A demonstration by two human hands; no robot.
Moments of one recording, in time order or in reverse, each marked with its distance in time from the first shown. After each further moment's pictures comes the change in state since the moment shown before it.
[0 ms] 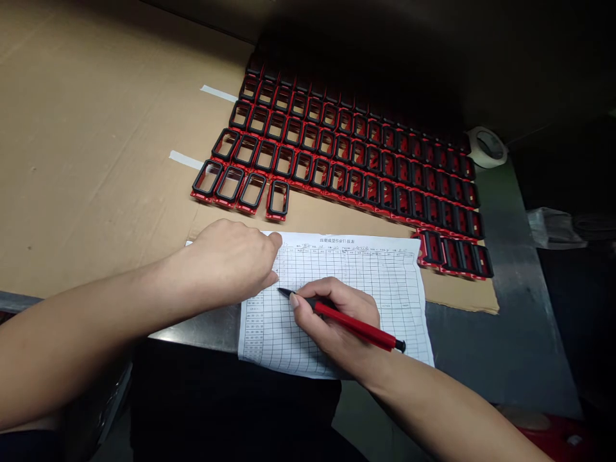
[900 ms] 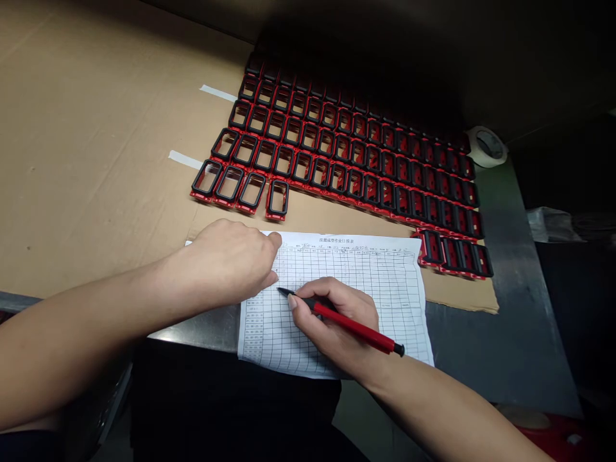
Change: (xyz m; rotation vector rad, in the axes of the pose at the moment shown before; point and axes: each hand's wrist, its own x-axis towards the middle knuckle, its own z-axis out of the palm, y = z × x) left_hand 0.001 0.000 0.001 0.003 -0.004 -0.004; right_hand 0.001 -0.001 0.000 -0.004 0.000 -0.017
